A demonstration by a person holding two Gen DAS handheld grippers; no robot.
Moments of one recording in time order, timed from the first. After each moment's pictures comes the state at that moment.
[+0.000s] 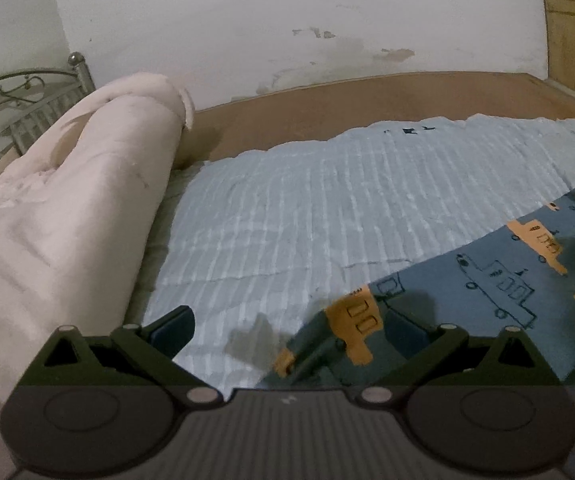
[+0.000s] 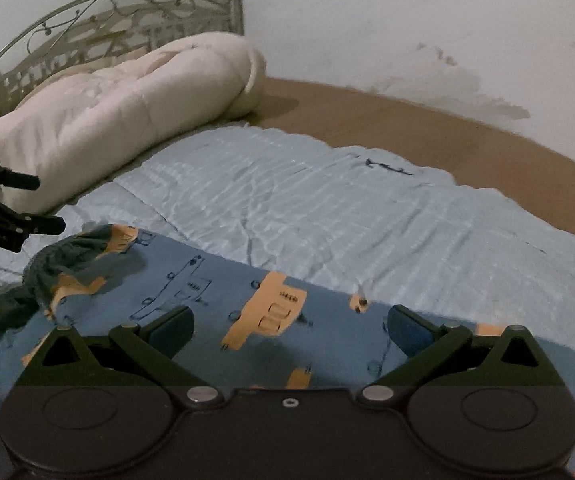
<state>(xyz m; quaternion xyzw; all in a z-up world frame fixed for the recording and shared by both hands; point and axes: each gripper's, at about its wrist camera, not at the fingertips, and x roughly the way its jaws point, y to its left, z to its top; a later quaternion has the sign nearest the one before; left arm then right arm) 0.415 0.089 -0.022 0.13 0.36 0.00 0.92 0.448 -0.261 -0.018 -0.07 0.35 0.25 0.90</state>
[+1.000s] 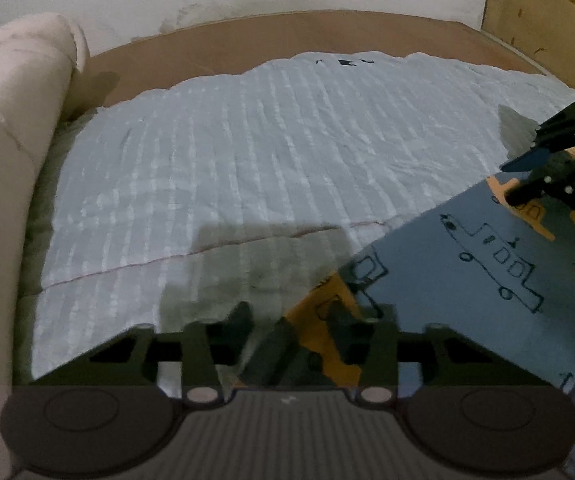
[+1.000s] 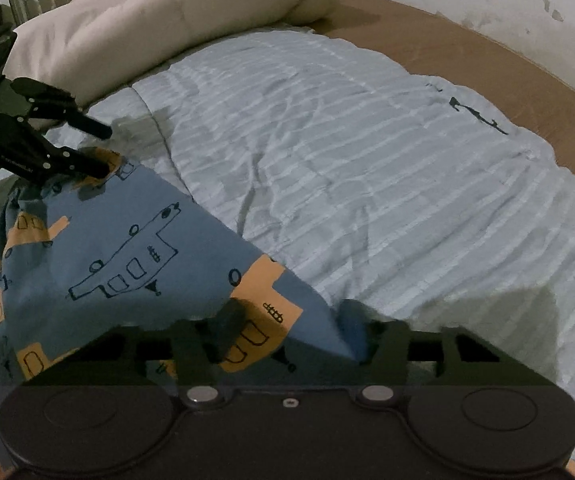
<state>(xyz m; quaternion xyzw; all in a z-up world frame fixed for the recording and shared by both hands) 0.491 0.106 -0.072 0.10 0.47 -0.15 0.87 0.547 -0.226 -0.070 -0.15 0.45 0.35 0.80</state>
